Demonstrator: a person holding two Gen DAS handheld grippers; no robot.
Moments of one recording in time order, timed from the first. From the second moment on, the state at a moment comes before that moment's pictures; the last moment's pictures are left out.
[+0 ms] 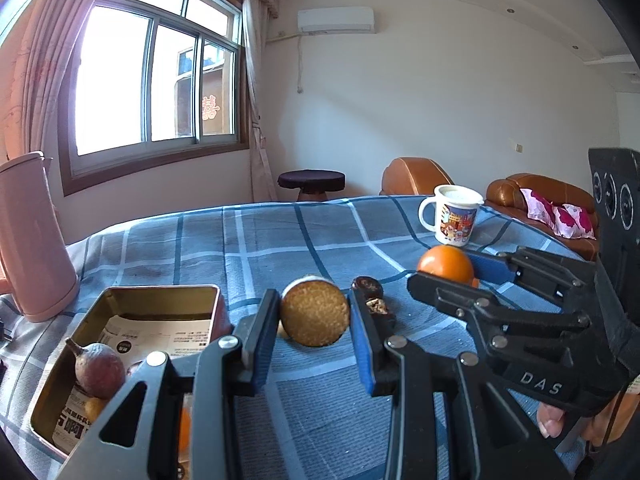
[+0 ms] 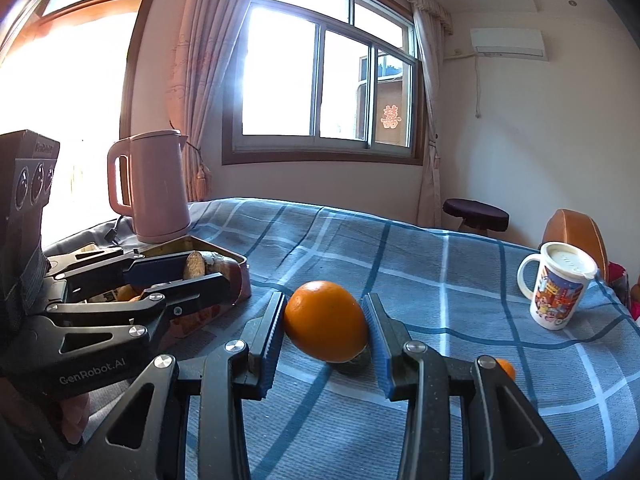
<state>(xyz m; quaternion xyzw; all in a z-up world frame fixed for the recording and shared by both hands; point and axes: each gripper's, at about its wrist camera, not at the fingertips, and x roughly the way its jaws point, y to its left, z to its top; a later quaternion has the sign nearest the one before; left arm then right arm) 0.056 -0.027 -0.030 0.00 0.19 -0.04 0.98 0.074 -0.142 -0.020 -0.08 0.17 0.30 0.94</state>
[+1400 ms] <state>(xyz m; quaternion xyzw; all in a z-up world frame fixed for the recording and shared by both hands) 0.020 0.086 -0.026 -0.07 0.19 0.05 0.98 0.057 -0.031 -0.022 -0.12 0.18 0.39 0.90</state>
